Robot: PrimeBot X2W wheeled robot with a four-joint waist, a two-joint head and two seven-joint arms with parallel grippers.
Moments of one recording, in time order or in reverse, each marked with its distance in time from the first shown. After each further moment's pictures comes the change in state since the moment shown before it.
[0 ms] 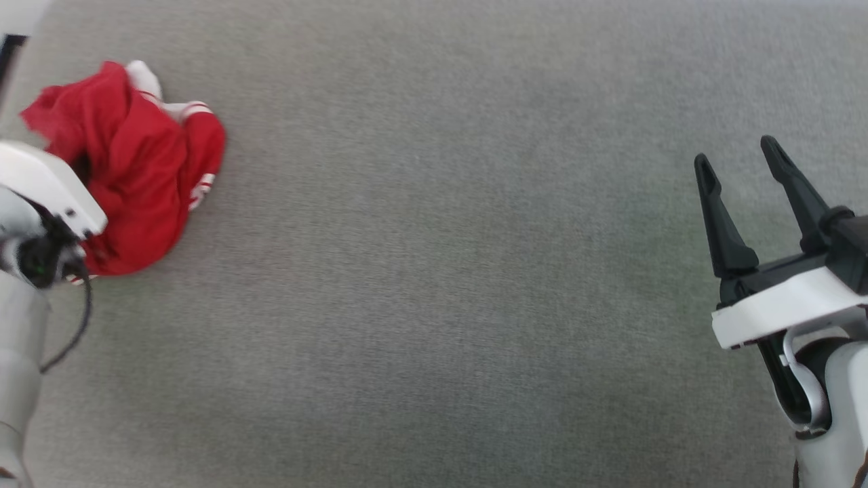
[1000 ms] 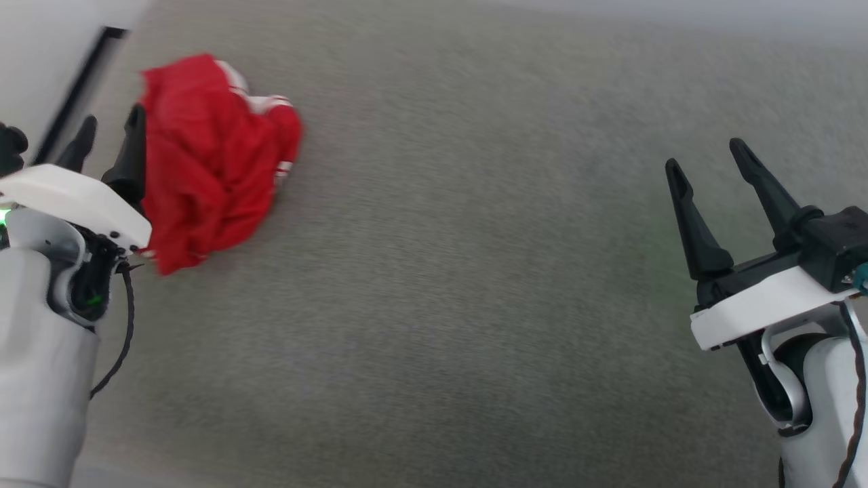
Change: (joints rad) left arm 0.247 -0.041 0.124 -0.452 0.073 -0.003 -0.249; right arm -0.018 -0.001 0.056 0.029 0.018 0.000 -0.012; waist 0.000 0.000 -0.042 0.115
